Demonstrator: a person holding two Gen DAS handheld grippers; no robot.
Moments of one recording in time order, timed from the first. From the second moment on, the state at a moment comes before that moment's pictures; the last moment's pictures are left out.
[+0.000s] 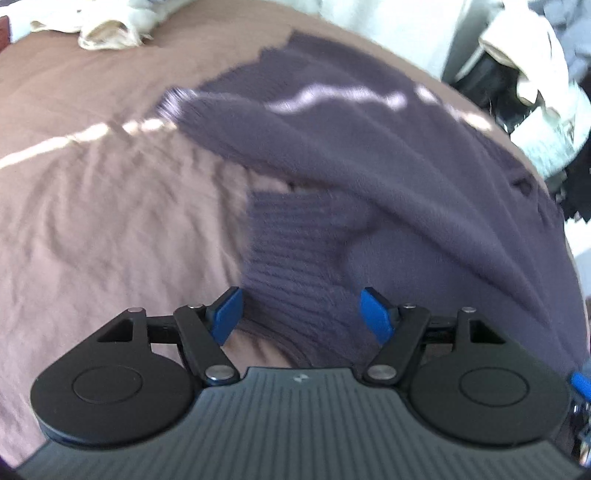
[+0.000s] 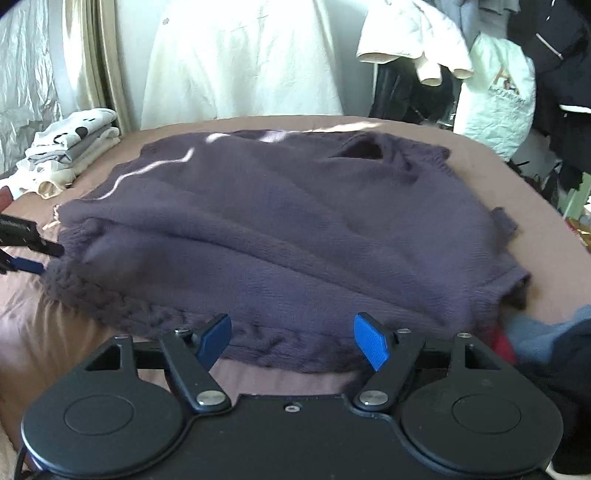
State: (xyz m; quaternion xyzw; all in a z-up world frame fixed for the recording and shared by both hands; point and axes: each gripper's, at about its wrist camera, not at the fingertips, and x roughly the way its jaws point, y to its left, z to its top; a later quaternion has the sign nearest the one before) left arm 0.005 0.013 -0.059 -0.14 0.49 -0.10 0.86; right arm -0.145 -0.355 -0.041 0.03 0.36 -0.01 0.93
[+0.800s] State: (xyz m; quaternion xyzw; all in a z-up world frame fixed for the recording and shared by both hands) left arm -0.021 -0.033 -0.035 -0.04 0.43 -0.23 0.87; right arm -0.134 -0.321 -0.042 -0.04 0.41 -0.02 0.91
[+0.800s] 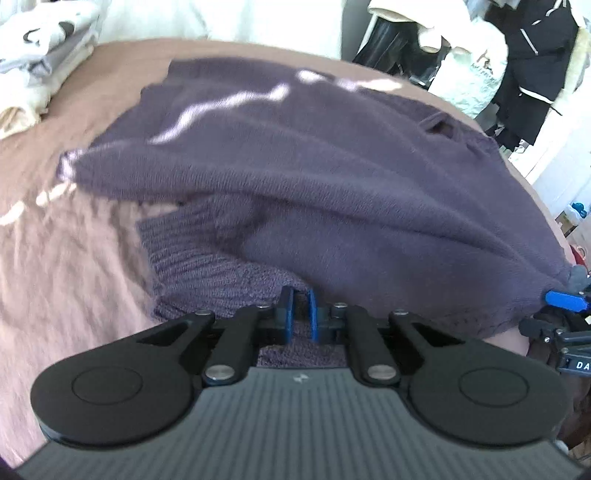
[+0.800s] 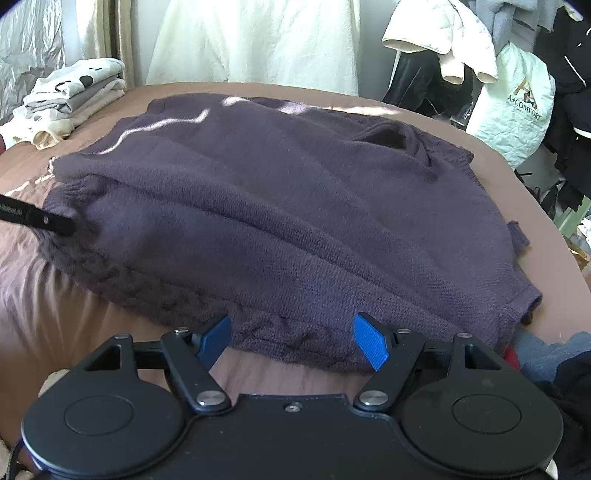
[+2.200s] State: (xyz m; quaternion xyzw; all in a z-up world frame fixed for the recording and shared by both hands) left arm -0.007 0.012 -0.035 -0.16 0.42 -0.20 0.87; right arm -0.113 -0.302 0.045 0.01 0.24 0.10 0.96
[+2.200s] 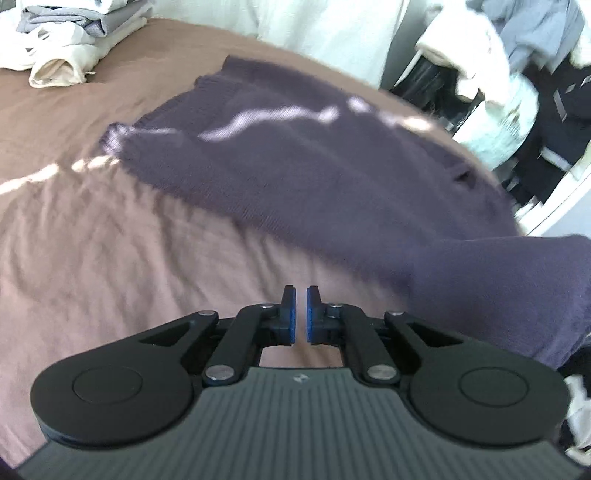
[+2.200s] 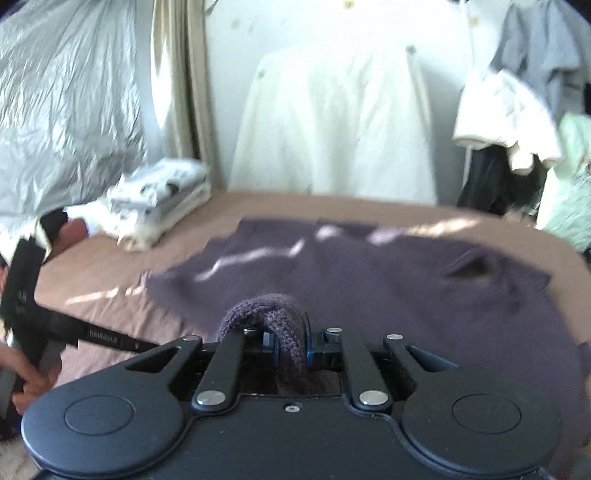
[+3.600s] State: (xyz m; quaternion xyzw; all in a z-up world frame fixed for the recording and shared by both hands) left arm 0.108 -0.079 -0.048 -0.10 0.39 -0.29 0.87; right arm -0.092 -0.399 0.001 -0.08 0.43 -0.04 0.90
